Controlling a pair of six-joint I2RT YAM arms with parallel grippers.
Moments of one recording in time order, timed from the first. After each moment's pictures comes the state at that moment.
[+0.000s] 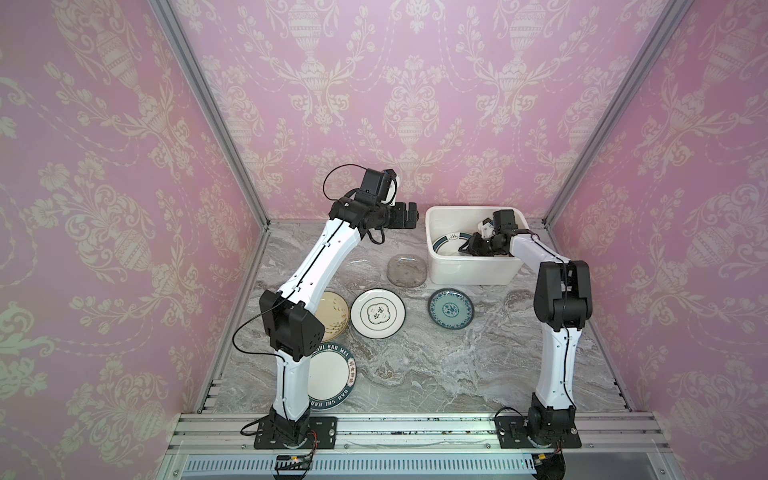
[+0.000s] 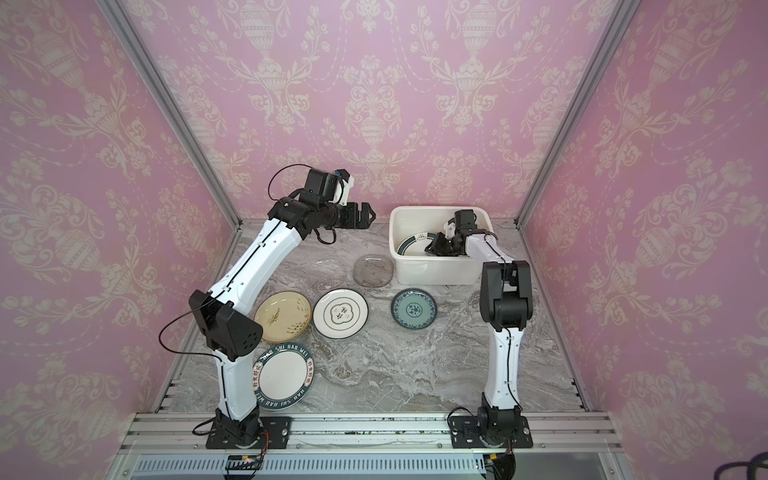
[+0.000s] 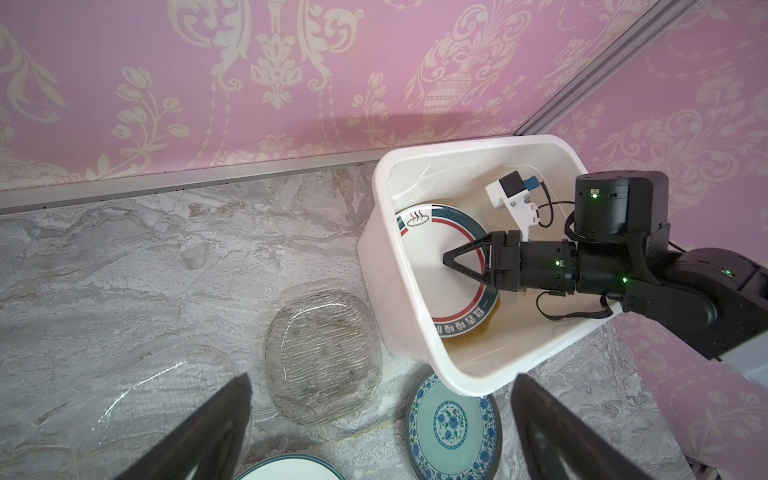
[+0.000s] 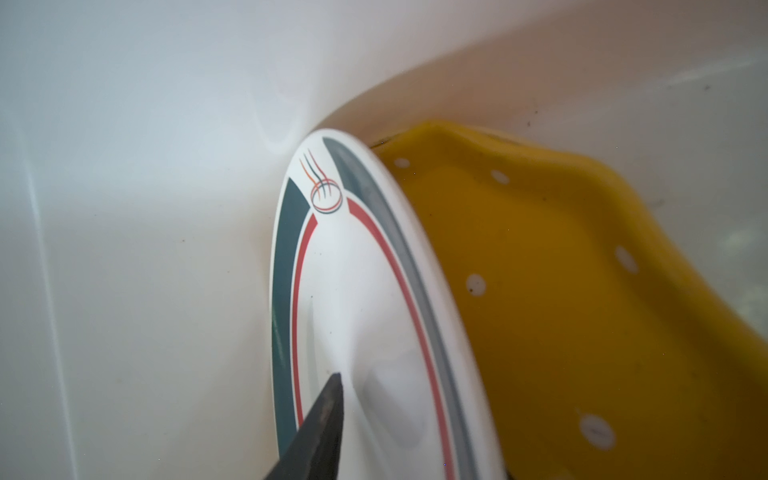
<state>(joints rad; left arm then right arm) -0.45 2.01 2.22 -0.88 0.14 -0.34 0.01 2.22 1.75 -0.53 -0.50 0.49</state>
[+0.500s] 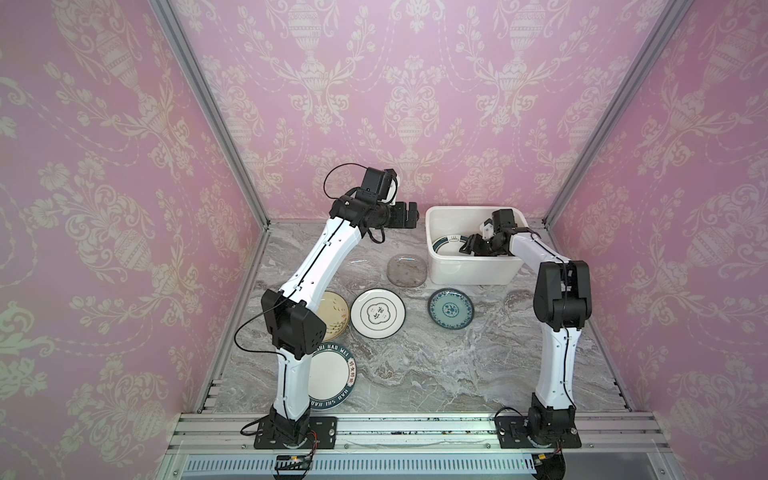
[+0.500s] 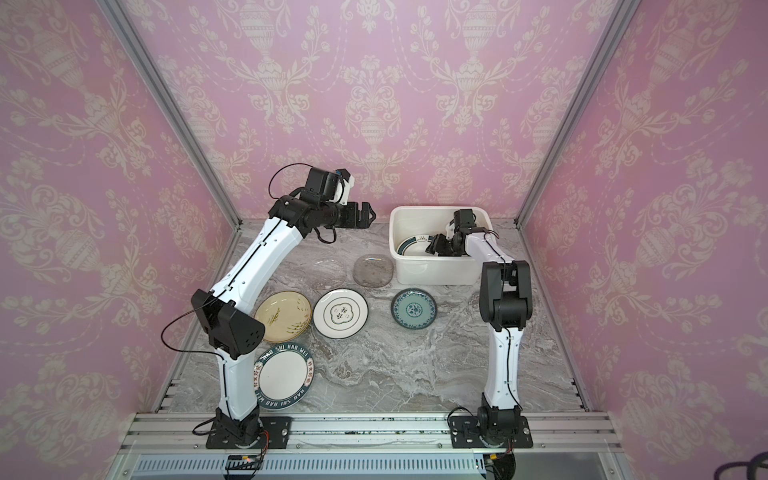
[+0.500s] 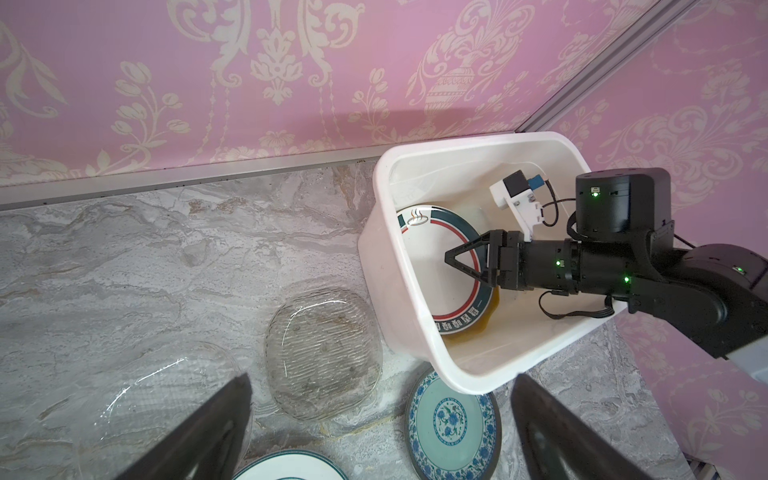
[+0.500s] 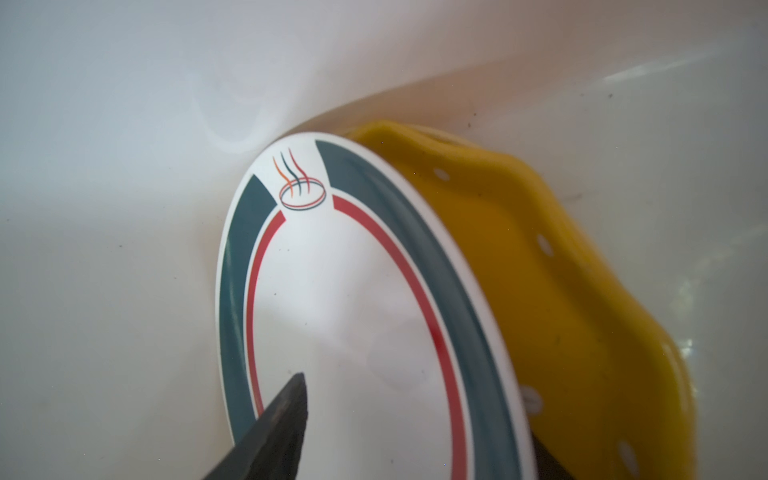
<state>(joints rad) -0.45 2.02 2.26 -0.91 0.14 -0.34 0.02 2.22 1.78 -0.60 -0.39 0.44</state>
